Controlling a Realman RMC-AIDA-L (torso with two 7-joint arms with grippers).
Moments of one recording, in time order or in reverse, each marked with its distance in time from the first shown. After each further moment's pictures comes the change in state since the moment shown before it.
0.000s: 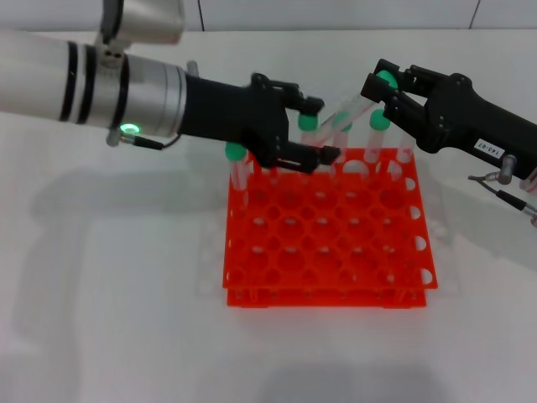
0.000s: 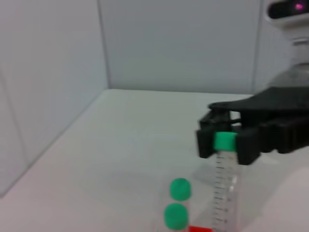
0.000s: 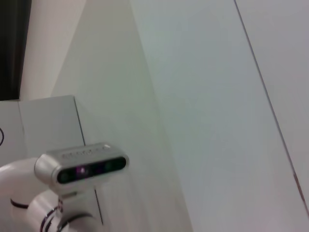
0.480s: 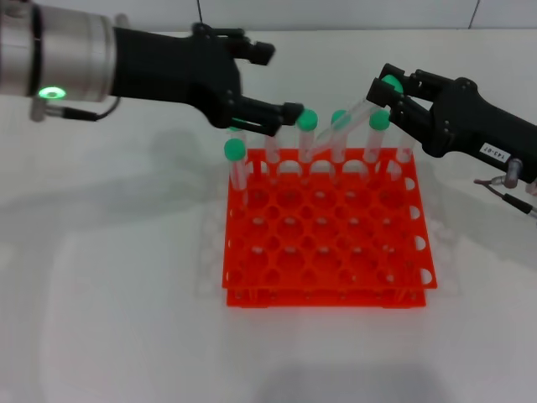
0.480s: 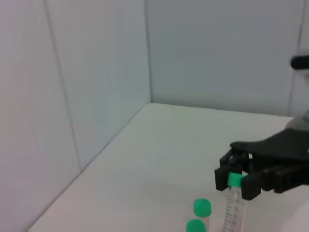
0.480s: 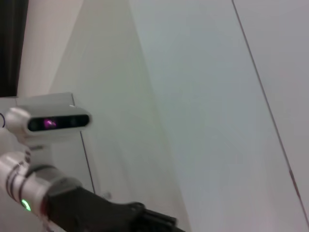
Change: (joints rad) left arm 0.203 0.002 0.003 0.512 0.030 0.106 -0.348; right arm -0.014 -0.008 -0.005 -0.008 -0.006 -0.001 0.002
